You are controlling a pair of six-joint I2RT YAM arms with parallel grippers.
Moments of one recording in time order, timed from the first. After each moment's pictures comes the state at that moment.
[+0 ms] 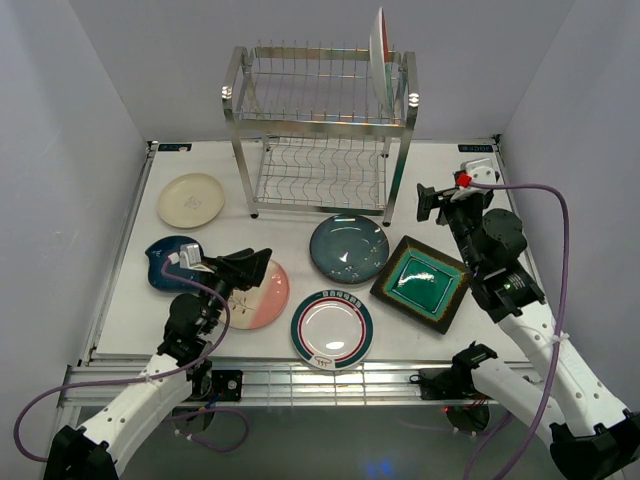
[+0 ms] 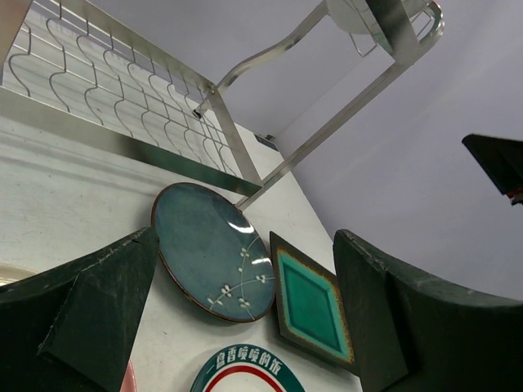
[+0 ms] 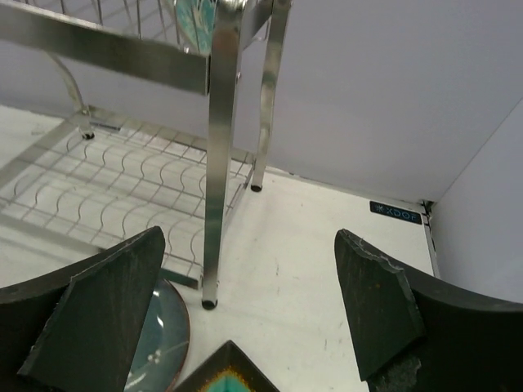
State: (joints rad) left arm -0.49 0.47 0.06 0.63 -0.05 -0.76; right arm 0.45 0.81 0.86 0.07 0.23 -0.15
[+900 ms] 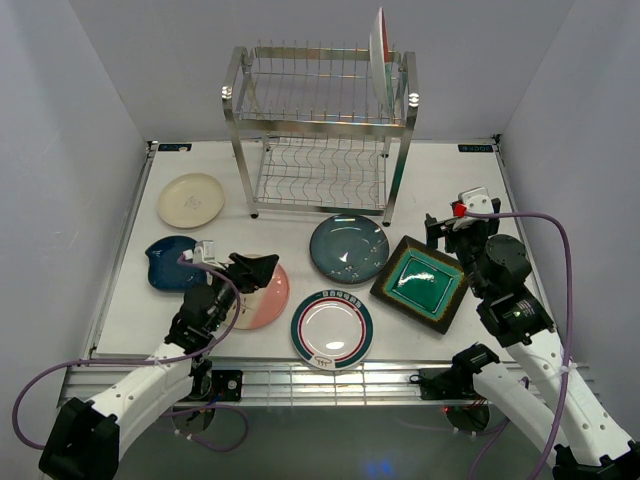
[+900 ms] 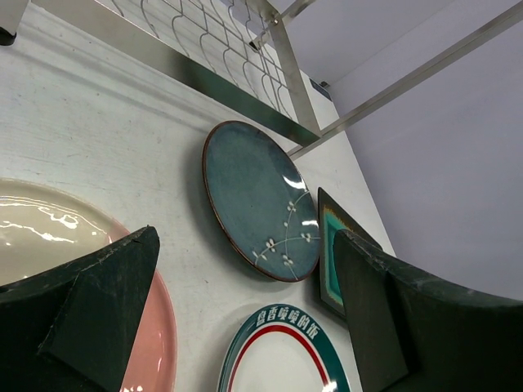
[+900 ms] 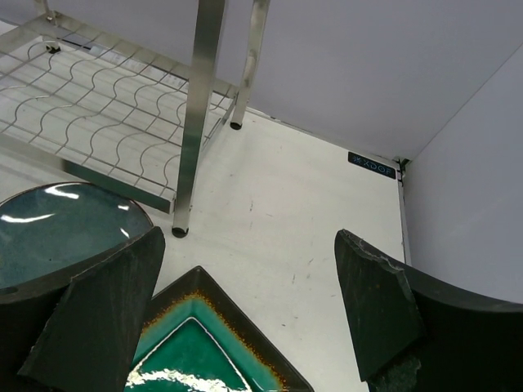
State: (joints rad) left arm -0.49 0.68 0.06 0.61 -0.05 -0.80; right arm 0.46 0.60 0.70 -0.12 0.24 -0.26
